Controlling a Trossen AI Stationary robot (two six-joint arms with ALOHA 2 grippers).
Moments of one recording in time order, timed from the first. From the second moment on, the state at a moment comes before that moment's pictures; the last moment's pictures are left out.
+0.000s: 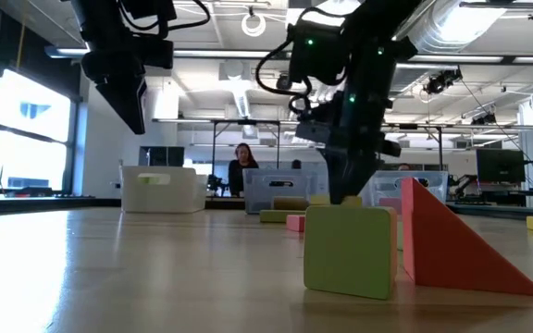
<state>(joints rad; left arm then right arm) 0.25 1.22 0.91 -0.91 -0.25 -0.13 -0.02 1.85 1.18 -0.66 0.21 0.74</state>
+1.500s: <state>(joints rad) 0.22 1.22 0.91 -0.84 -0.21 -0.25 -0.34 1.73 1.18 -0.18 0.38 0.20</state>
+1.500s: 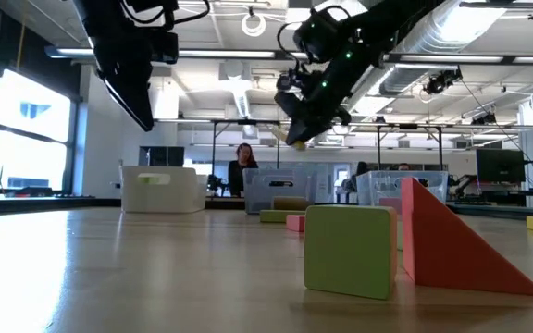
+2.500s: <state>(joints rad) -0.24 1.22 0.91 -0.93 -0.03 -0.33 -0.38 1.84 1.18 -0.18 0.23 0.31</state>
